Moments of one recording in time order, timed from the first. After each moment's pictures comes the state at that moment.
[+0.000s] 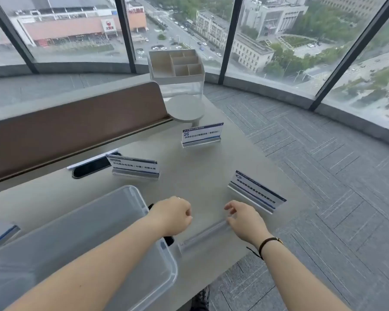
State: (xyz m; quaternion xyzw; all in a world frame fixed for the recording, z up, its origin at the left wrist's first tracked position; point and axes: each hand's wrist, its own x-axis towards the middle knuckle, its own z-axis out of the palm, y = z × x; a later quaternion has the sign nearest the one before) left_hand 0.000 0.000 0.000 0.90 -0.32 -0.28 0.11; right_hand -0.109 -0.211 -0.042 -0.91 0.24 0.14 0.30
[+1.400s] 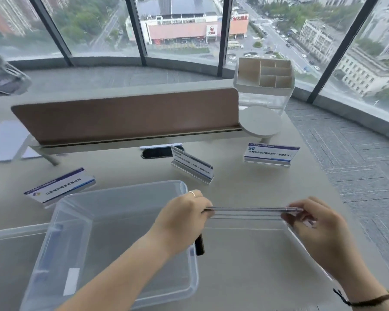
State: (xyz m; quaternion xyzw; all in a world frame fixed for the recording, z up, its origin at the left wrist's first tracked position) left_hand -0.030 0.048 0.064 0.94 -0.19 -0.02 0.28; right_hand -0.060 -0.240 0.059 -0.93 0.00 -0.10 0.36
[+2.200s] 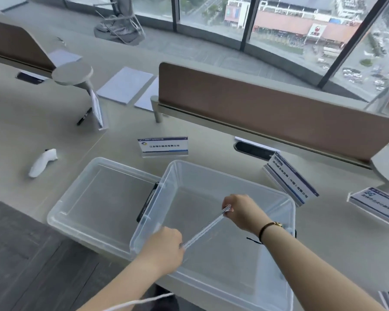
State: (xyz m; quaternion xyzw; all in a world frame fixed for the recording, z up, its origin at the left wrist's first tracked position) left_hand -0.153 0.281 -0.025 0.92 0.20 -0.25 0.21; right_hand 0.035 0.113 -0.051 -0.90 -0.32 0.24 0.15
